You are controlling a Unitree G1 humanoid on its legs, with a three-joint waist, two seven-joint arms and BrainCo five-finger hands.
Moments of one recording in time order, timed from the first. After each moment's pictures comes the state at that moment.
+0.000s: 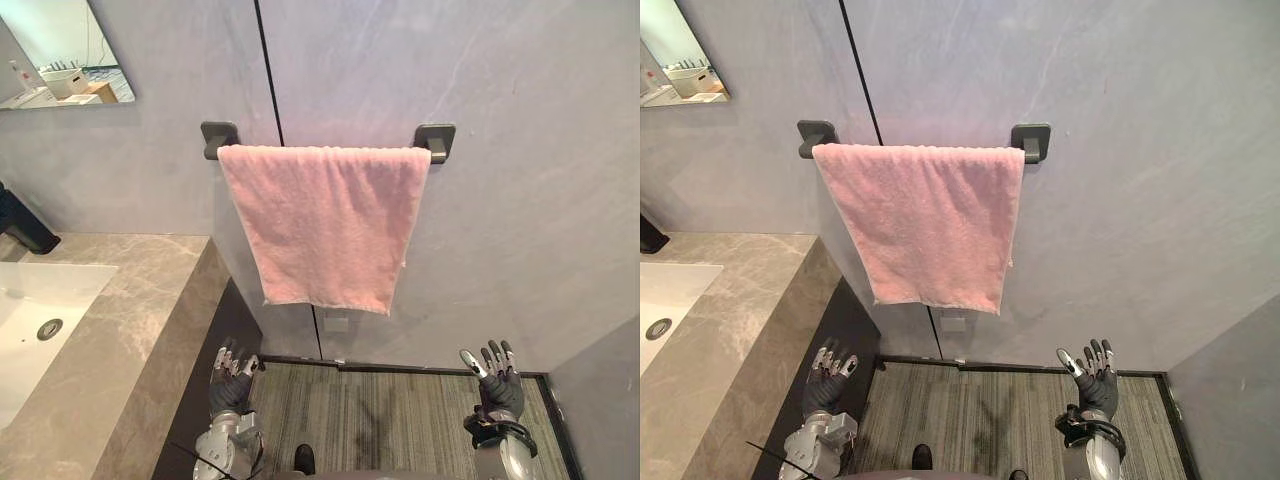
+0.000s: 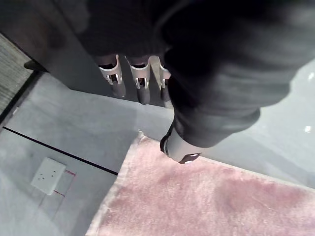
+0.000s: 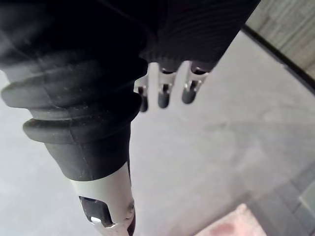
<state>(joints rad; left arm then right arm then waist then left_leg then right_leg) 0.42 -0.08 0.04 0.13 -0.32 -0.18 0.05 0.40 0.09 -0.18 0.03 0.46 -0.14 -0.07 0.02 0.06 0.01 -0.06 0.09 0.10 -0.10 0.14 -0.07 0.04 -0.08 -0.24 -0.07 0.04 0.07</state>
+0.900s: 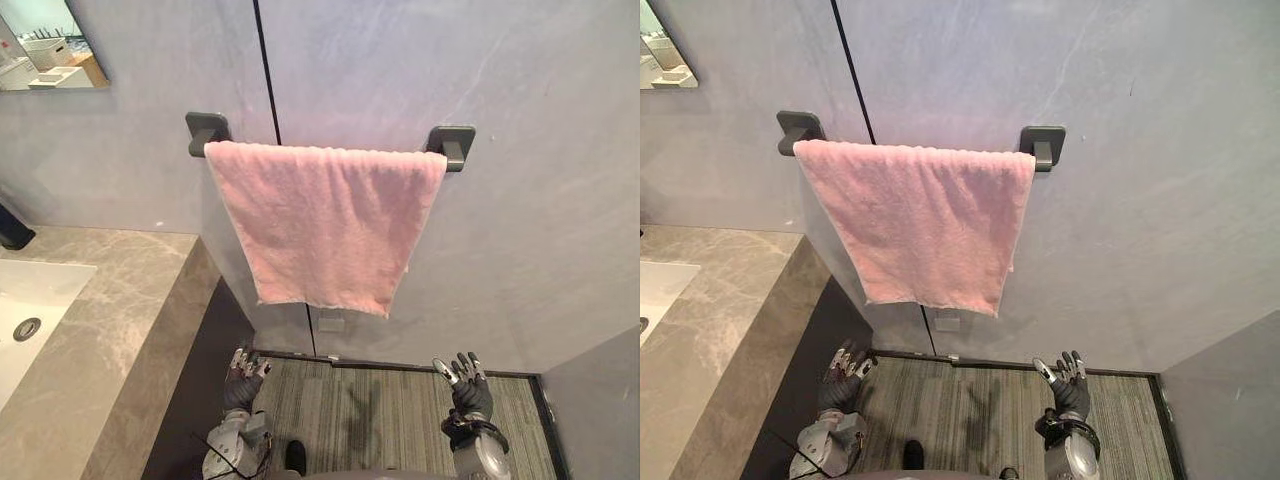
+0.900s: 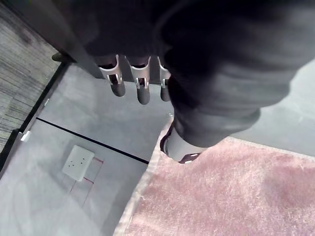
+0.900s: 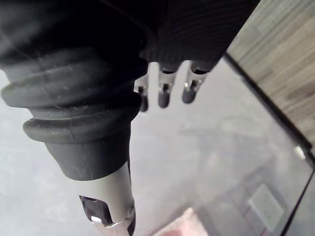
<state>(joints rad) 0.36 -0.02 -0.01 0.20 -0.32 -0.16 0.05 0.33 0.07 -0.14 0.22 0.46 -0.13 -0.08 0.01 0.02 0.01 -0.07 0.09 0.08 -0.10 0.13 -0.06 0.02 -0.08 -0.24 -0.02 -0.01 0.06</state>
